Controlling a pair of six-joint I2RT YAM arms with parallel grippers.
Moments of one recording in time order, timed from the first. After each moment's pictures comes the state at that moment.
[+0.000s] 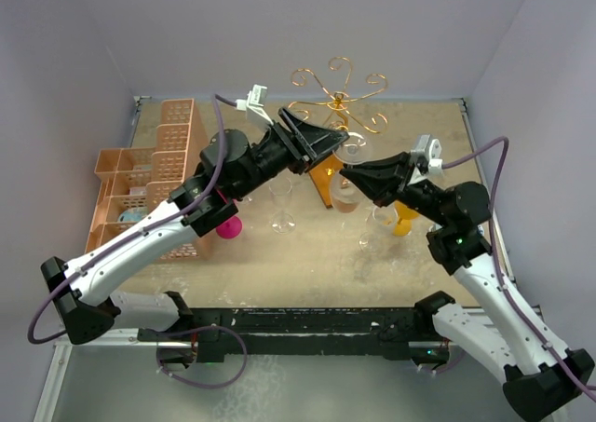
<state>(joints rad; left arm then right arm) -0.91 1.26 1.34 0.04 -0.02 -1.22 0.43 0.79 0.78 0.41 -0.64 0.24</state>
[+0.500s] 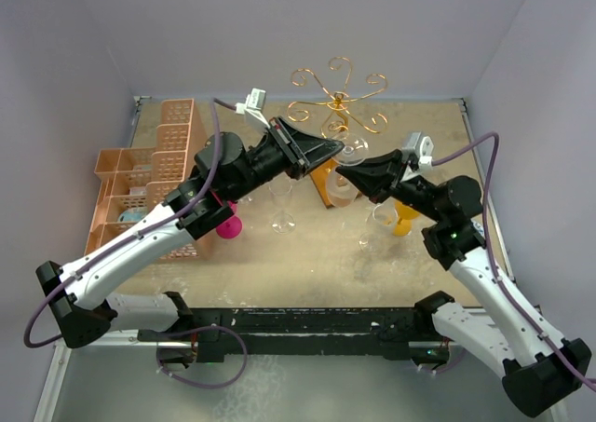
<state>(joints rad) -0.91 1.23 1.31 0.04 0.05 -1.26 0.44 0.84 0.78 0.43 -0.64 0.22</state>
